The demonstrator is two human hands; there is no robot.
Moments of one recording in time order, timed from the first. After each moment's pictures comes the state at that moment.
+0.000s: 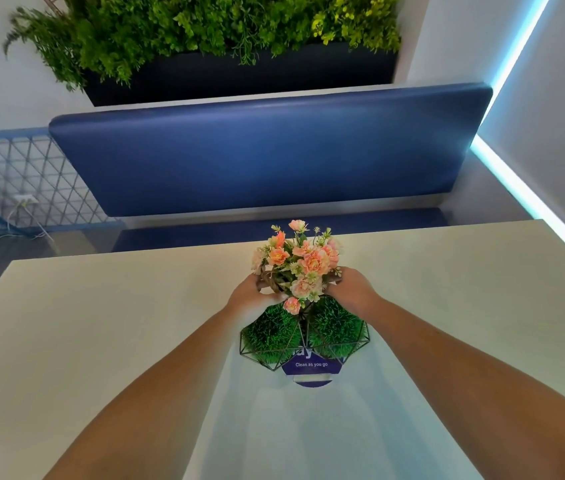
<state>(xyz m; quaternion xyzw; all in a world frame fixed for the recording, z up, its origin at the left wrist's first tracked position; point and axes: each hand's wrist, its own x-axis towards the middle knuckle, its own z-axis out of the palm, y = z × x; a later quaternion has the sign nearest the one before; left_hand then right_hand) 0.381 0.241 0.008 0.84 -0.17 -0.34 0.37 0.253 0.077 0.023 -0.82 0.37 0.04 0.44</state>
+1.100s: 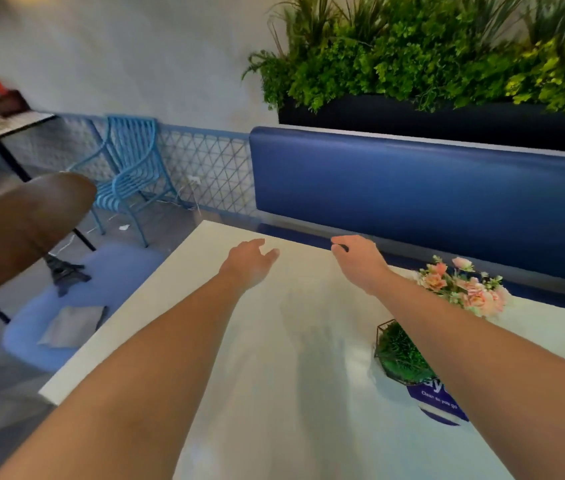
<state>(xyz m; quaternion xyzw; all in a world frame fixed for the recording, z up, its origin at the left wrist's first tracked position) 0.448 0.481 0.128 0.96 -0.06 -0.13 0.25 0.381 0.273 0.132 -0.94 0.13 -0.05 0.32</state>
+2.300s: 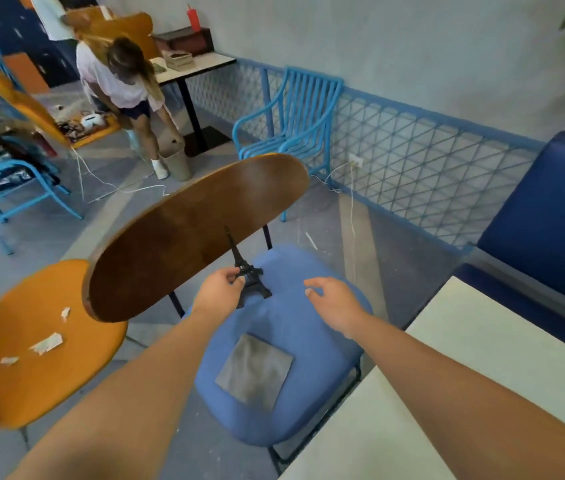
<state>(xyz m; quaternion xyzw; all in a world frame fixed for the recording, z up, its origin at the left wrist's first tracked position) 0.696 1.027 0.039 0.90 0.25 -0.04 0.36 0.738 0.809 0.006 -0.88 -0.10 0.19 0.43</state>
